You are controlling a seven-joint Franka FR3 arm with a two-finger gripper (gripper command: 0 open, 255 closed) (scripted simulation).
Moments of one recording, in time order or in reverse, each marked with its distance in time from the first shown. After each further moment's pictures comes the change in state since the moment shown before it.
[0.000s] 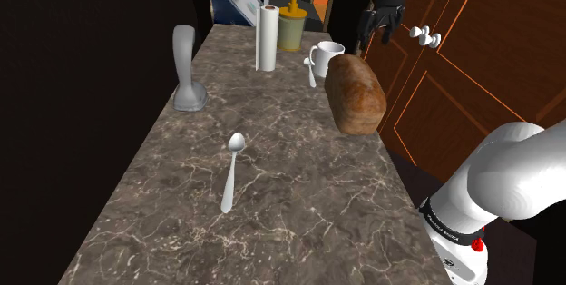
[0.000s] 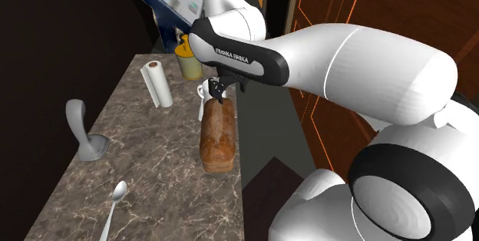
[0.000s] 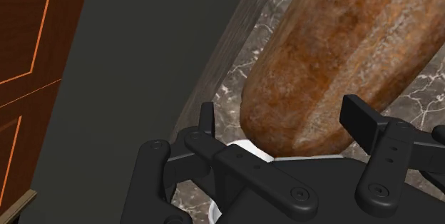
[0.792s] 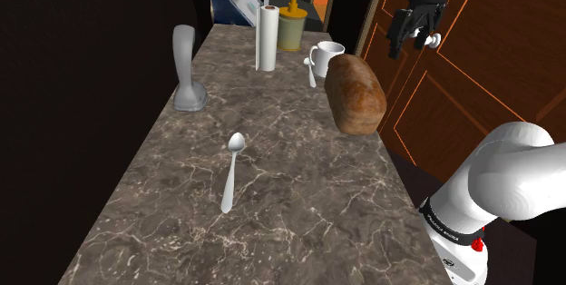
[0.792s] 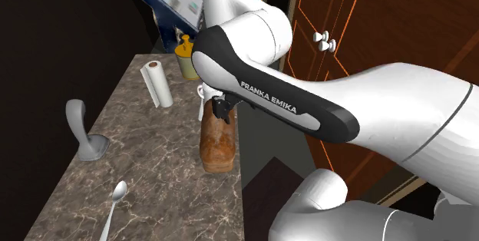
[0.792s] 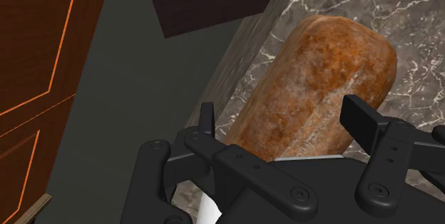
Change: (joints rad) arm 0.017 -0.324 0.126 -0.137 0.017 -0.203 0.121
